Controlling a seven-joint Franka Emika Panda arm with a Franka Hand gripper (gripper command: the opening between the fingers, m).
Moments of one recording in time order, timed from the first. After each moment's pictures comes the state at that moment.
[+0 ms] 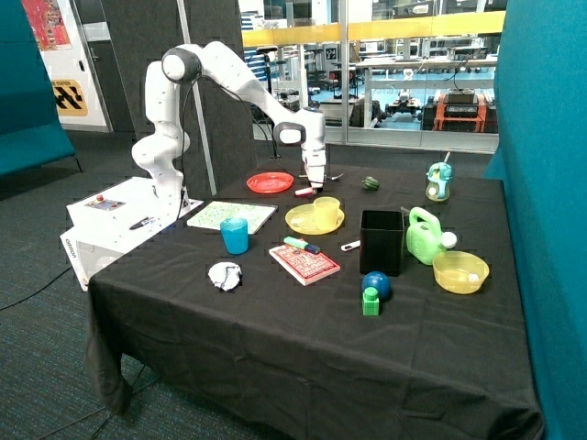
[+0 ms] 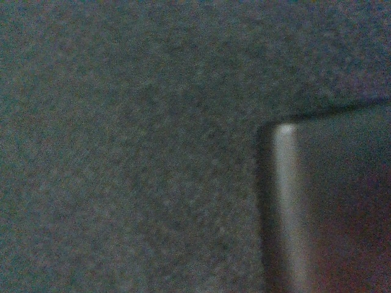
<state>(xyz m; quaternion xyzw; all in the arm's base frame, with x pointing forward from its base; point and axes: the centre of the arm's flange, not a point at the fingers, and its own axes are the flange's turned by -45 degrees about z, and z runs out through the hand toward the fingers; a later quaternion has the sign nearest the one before) 0.531 0.186 0.278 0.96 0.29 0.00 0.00</state>
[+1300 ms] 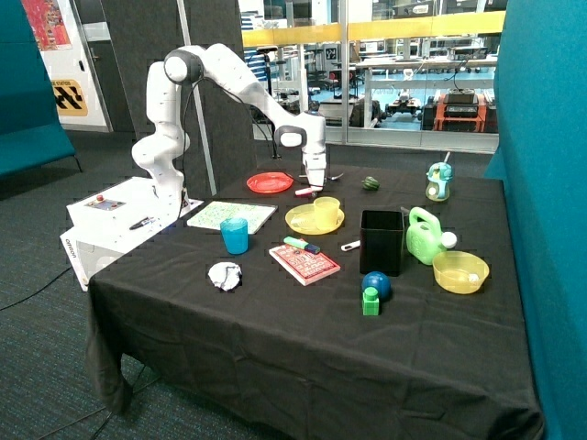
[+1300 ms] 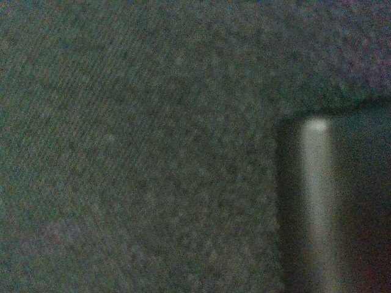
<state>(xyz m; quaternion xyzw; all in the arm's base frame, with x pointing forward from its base) 0.532 0.185 0.267 0.96 0.28 0.00 0.00</state>
